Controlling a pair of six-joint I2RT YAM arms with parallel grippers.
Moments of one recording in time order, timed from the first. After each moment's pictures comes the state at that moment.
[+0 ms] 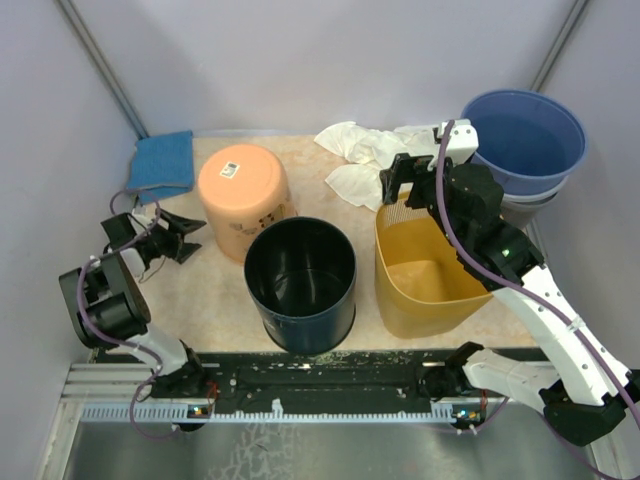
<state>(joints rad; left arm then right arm) 0.47 1.62 0.70 0.17 0.82 -0.78 0.62 0.99 1.30 -0.44 0.33 0.21</state>
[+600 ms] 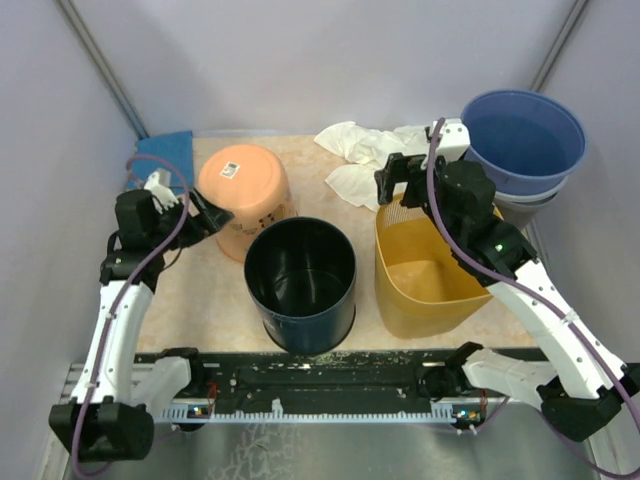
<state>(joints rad) 0.09 0.96 0.91 -0.41 0.39 -0.52 0.62 1.01 1.30 -0.43 0.31 0.21</state>
